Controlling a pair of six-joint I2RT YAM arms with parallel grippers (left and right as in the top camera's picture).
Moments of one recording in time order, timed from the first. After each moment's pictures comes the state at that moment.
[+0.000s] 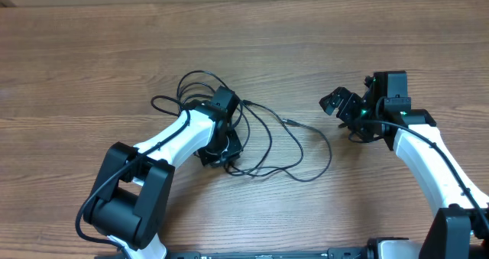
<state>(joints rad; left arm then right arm) -0.46 1.83 1.07 -0.78 0.19 -0.83 0.02 1.48 0.91 -0.50 -0.32 0.62</state>
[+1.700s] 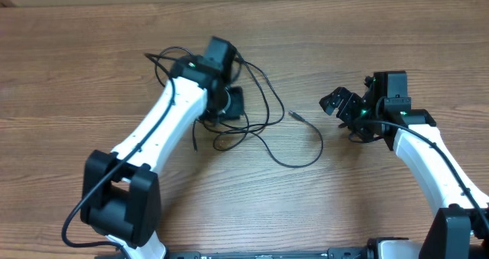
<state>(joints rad) -0.43 1.83 1.44 -0.96 0.19 -0.47 0.02 1.48 0.91 -0.50 -0.32 0.62</state>
